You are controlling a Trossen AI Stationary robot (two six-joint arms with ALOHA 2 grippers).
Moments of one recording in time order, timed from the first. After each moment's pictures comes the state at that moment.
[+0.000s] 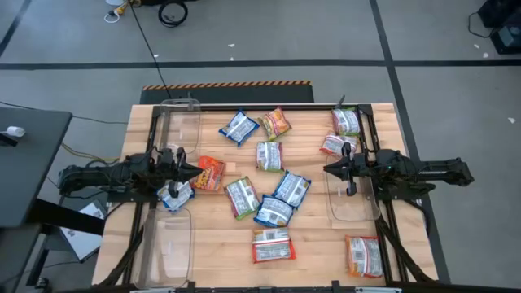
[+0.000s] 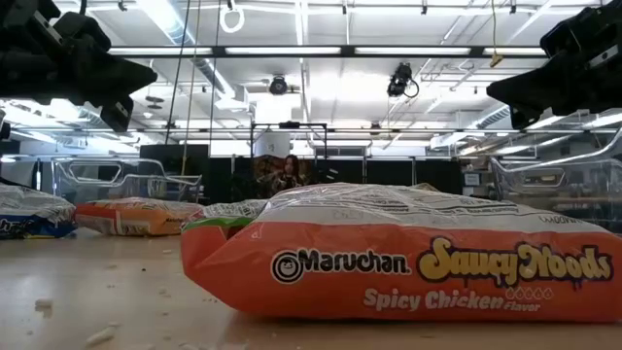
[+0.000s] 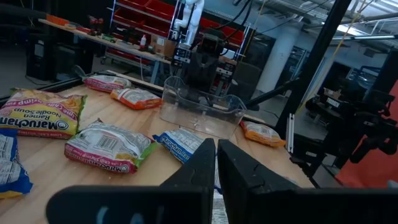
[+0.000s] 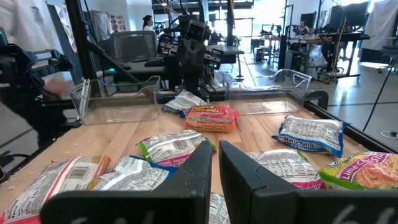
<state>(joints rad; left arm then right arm) 0.02 0.01 0.01 0.07 -0.03 -0.33 -0.02 0.03 0.01 0.02 0.01 0.03</state>
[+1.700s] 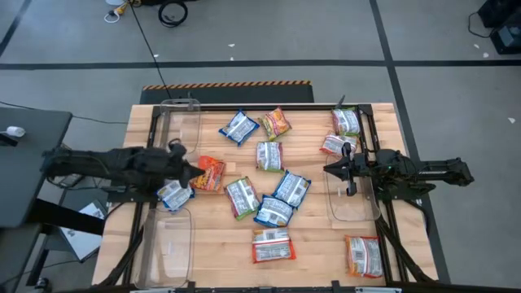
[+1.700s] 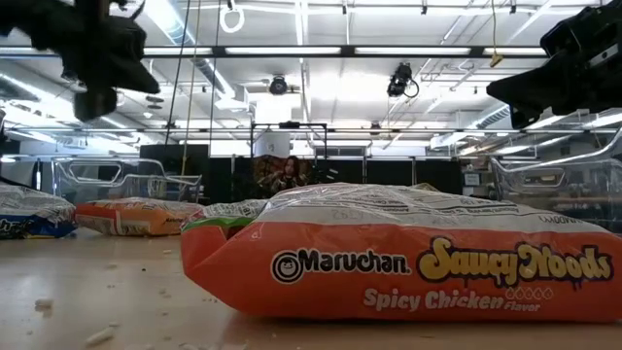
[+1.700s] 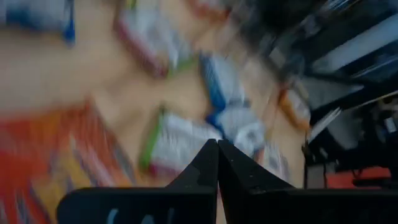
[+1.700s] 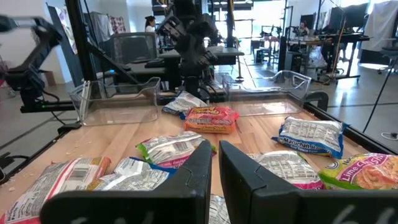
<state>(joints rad) -0.07 0.57 0.50 -0.46 -0.12 -0.96 -0.02 0.03 0.01 0.03 0.01 0.03</state>
